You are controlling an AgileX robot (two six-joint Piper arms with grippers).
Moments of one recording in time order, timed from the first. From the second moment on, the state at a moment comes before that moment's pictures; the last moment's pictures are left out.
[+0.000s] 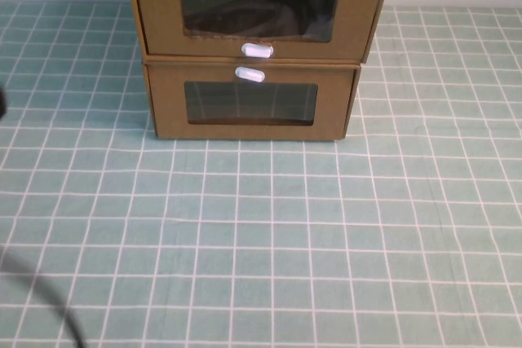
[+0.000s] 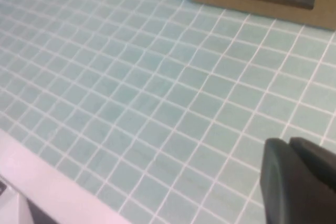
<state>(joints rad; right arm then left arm) 0.53 0.49 -0.83 0.23 0.92 0.01 -0.14 0.60 -0.69 -0.84 0.46 0.97</state>
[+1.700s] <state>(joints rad) 0.24 0.08 -0.01 0.21 0.23 -0.14 -0.14 0.05 0.03 -0.95 0.22 0.97</state>
